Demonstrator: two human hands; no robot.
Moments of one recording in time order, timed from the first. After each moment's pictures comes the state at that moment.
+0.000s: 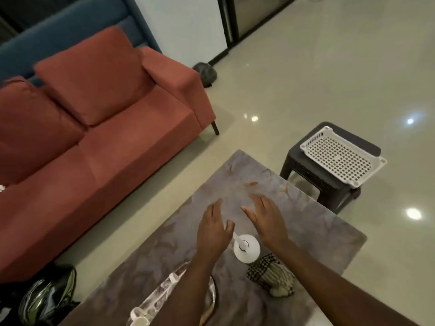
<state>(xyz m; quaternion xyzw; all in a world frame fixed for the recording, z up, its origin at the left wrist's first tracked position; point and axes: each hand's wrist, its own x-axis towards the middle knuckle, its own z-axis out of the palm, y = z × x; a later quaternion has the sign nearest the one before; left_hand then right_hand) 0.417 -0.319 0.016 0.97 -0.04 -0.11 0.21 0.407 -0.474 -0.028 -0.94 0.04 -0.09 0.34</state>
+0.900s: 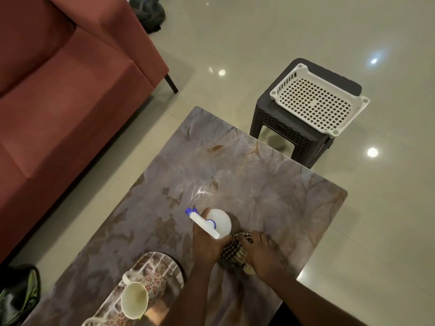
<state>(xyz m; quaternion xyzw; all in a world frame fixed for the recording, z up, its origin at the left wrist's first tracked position) 0.367 -0.344 -0.161 0.89 0.13 -0.26 0.36 0.293 -0.485 -0.212 -0.94 0.03 0.29 0.21</state>
